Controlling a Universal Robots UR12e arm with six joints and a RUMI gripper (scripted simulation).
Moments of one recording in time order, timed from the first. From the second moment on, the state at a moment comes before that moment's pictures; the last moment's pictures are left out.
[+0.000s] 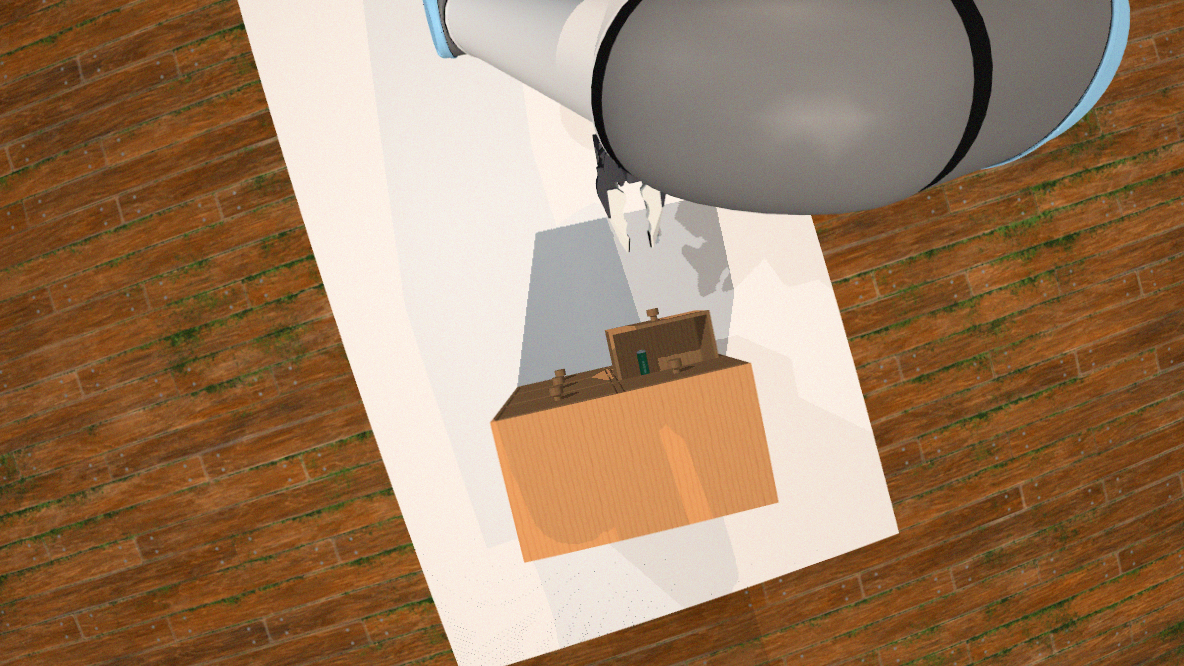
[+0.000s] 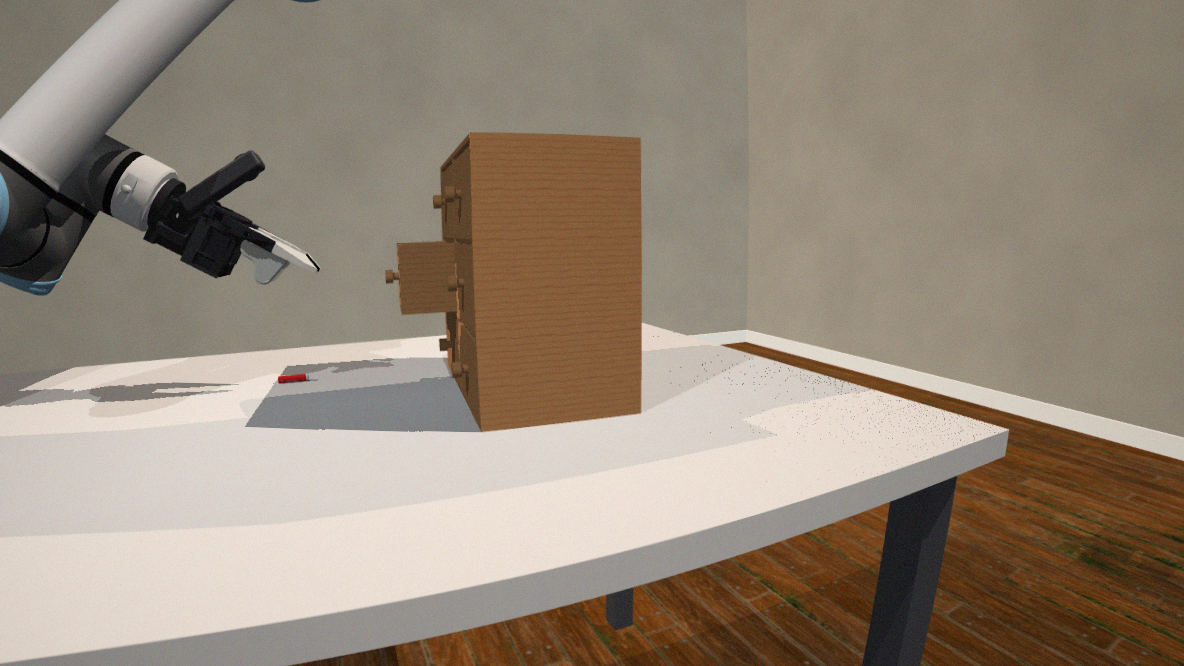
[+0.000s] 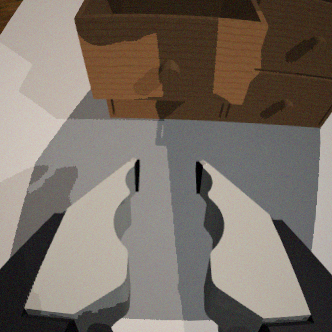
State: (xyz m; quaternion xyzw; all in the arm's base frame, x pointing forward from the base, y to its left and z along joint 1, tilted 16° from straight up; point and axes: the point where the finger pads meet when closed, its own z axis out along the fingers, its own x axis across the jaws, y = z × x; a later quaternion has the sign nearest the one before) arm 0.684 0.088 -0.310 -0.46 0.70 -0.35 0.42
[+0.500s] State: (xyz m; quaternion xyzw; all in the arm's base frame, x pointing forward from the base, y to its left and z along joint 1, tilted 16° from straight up) arm 0.688 0.088 -0.310 -0.46 0.70 -0.35 0.42
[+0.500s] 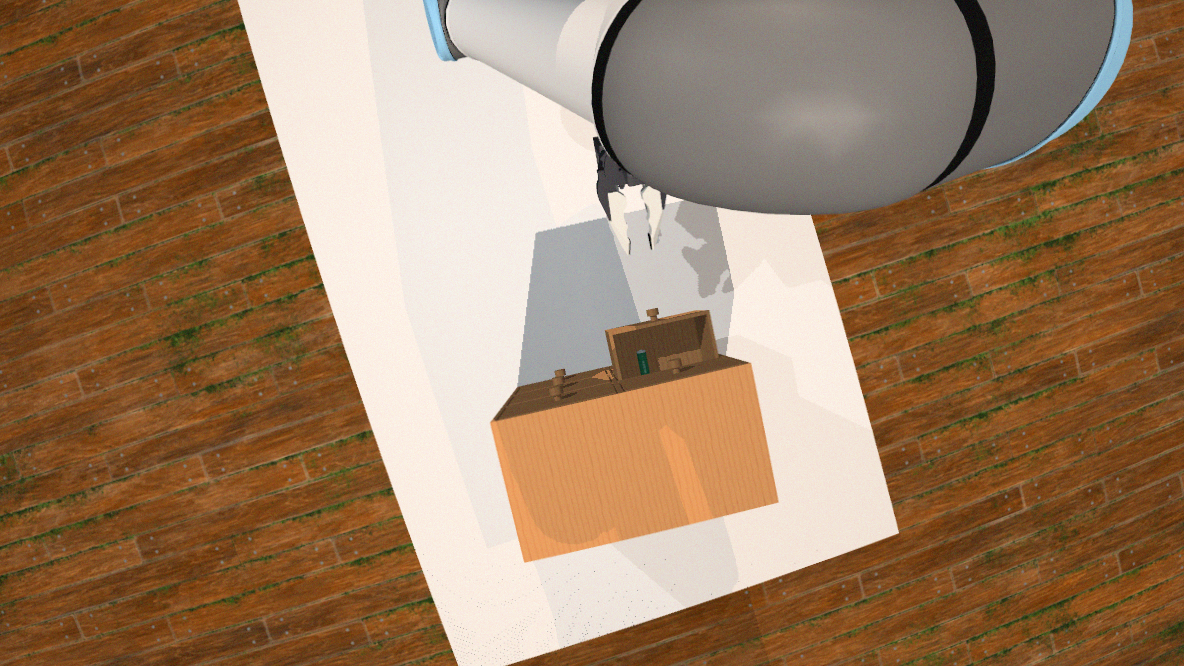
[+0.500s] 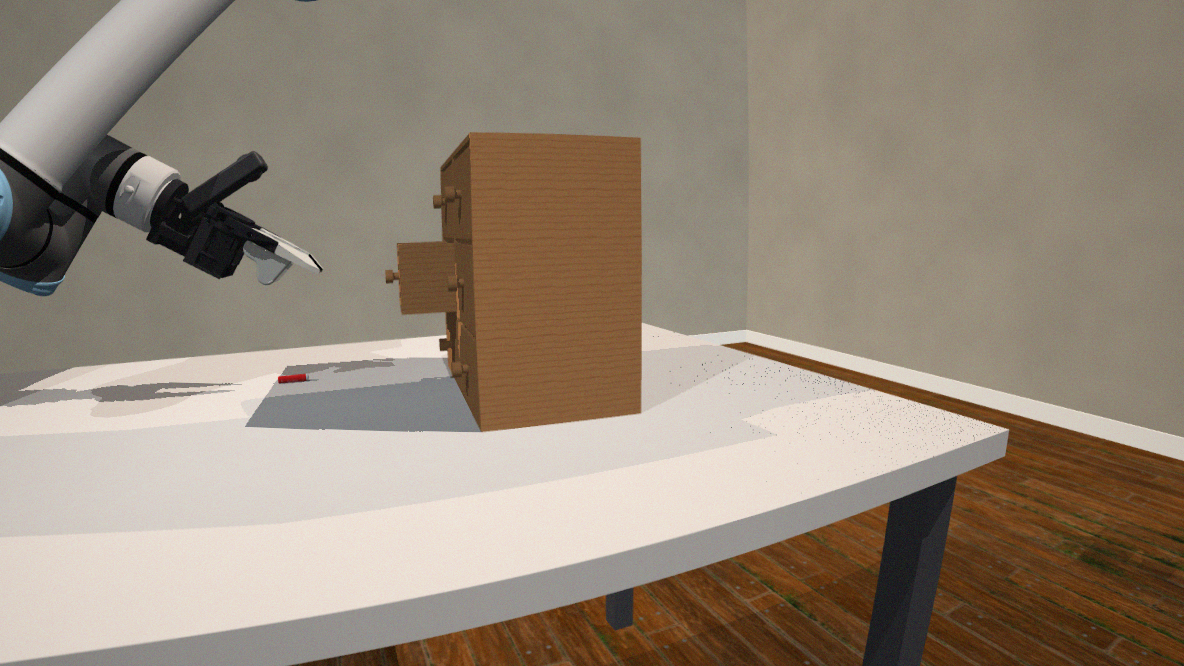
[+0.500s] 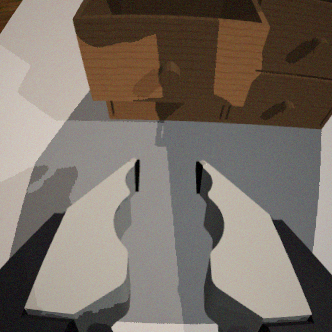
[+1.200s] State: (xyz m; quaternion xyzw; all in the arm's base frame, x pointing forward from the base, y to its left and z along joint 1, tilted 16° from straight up) arm 0.716 0.083 -0.316 -0.46 0.70 -0.35 0.42
